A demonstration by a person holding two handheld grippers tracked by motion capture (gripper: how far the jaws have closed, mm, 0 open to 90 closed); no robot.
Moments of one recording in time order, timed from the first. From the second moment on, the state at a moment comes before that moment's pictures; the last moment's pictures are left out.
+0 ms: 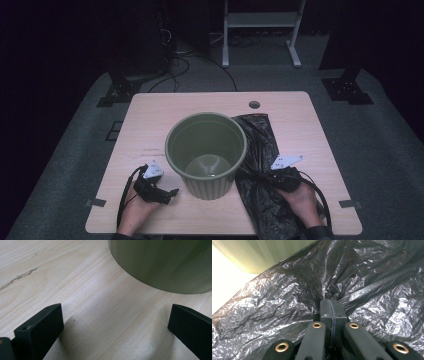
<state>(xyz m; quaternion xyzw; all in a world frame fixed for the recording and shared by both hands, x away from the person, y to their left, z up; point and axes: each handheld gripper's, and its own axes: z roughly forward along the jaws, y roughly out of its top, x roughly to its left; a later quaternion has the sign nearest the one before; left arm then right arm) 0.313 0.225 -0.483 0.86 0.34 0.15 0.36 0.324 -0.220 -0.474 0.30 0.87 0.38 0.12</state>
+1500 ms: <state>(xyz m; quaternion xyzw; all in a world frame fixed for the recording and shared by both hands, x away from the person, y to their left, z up) 0.313 0.225 -0.483 0.86 0.34 0.15 0.36 0.356 -0.269 -0.480 0.43 0.81 0.41 0.08</state>
